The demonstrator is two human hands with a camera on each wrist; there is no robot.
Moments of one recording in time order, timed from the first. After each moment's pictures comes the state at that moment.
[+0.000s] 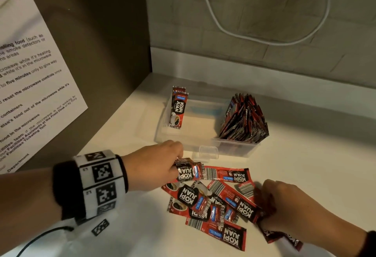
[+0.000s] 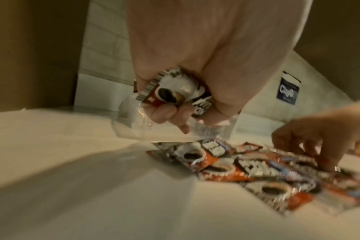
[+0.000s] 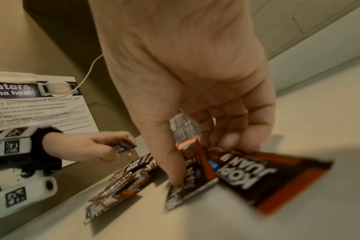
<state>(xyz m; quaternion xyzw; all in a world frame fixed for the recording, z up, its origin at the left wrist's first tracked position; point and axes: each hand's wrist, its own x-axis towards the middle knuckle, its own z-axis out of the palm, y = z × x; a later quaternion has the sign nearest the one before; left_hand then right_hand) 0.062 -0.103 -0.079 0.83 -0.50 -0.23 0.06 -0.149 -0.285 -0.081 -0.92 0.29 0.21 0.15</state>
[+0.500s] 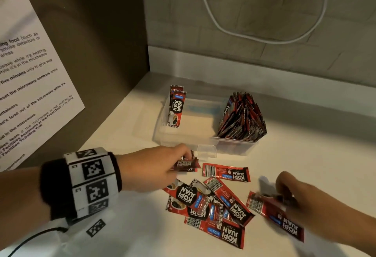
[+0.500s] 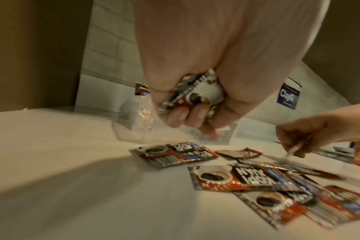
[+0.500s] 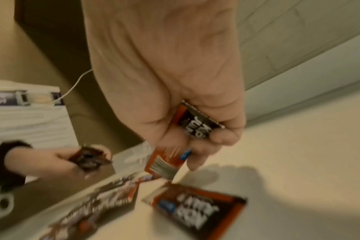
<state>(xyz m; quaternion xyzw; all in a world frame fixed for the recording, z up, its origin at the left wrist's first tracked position) 0.057 -0.102 -0.072 0.79 -0.51 -0.31 0.11 -0.176 -0.312 -0.077 -0.91 0.28 0.17 0.23</state>
